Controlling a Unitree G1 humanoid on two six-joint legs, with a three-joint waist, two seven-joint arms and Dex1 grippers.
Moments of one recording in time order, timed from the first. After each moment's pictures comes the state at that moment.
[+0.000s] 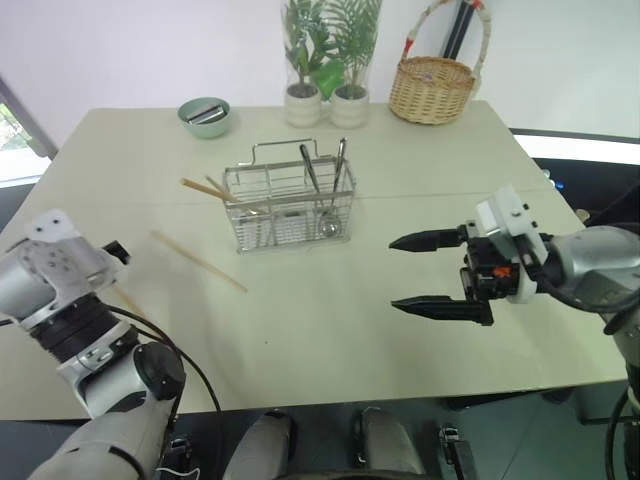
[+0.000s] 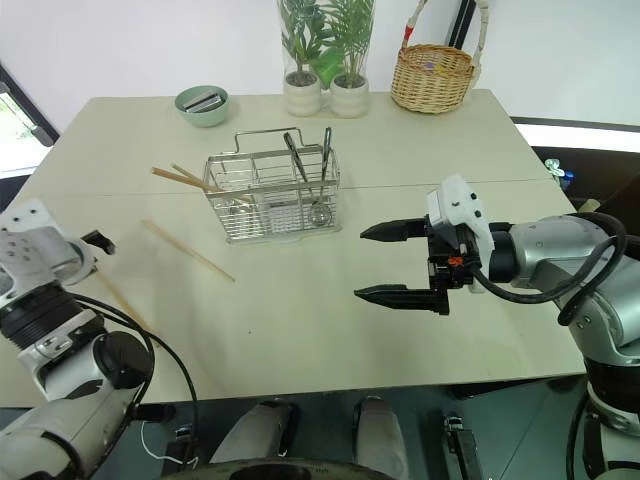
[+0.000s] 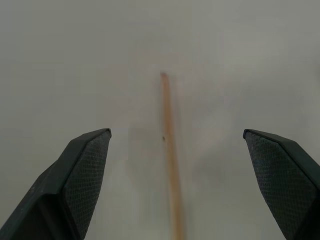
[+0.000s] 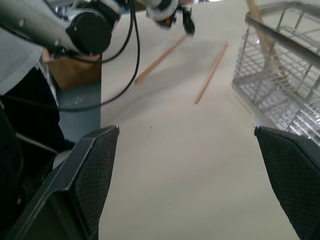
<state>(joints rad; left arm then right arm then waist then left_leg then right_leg) -0.74 0.33 0.80 0.01 -0.16 1.56 0.45 -0.36 -0.91 -0.17 -0.52 0.83 0.81 1.10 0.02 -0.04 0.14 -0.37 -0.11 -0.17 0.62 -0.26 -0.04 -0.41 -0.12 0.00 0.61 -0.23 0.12</state>
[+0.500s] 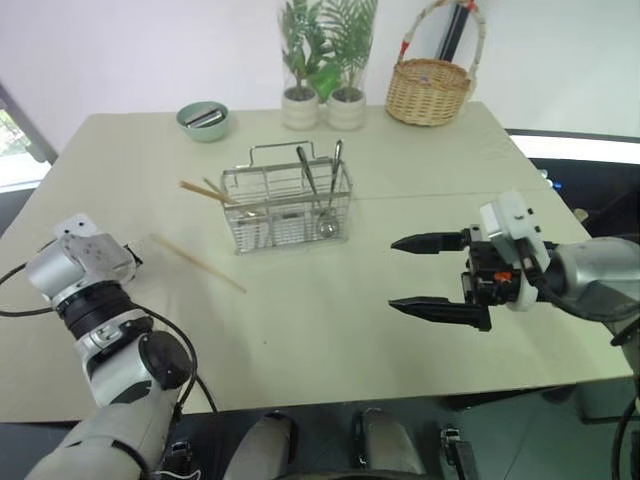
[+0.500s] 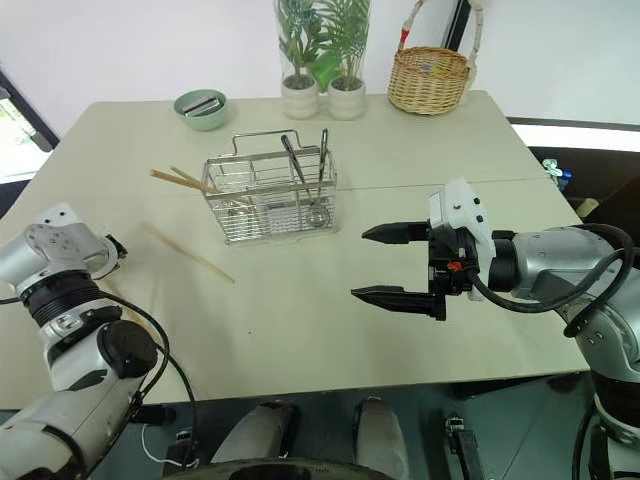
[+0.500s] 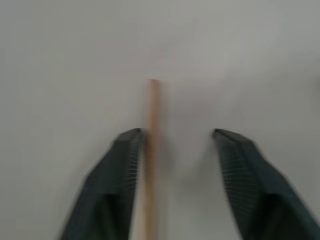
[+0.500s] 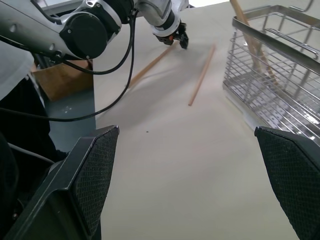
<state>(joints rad) -0.81 0.32 0.82 0.29 -0.10 1.30 0.46 -0.30 -0.92 -0.20 -0.57 0.90 0.83 1.01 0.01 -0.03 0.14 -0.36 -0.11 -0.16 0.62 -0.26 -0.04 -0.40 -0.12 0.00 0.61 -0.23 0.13</state>
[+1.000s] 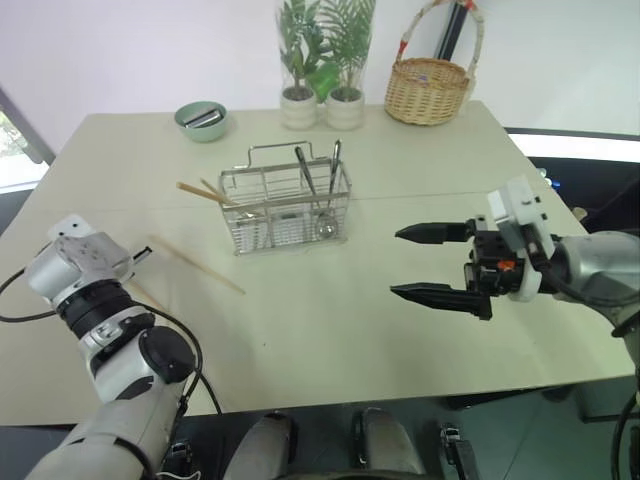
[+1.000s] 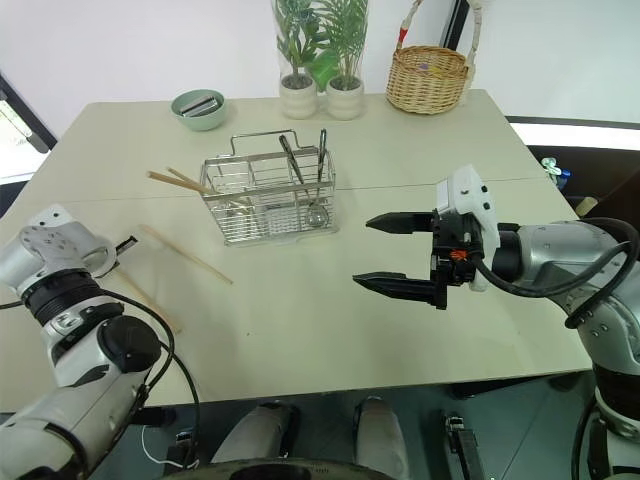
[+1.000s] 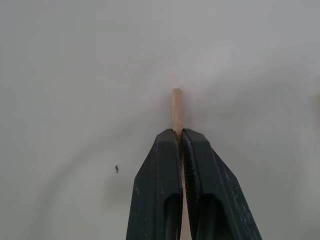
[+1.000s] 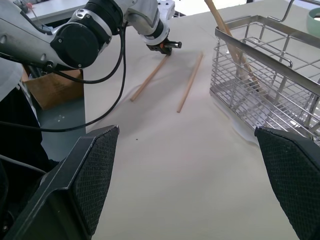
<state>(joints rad) -0.84 0.32 0.91 0.28 -0.12 1.28 0.48 -0.34 -0.92 -0.21 -0.52 0.92 0.83 0.99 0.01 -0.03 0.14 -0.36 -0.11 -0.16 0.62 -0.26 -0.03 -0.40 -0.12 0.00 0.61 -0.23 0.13</state>
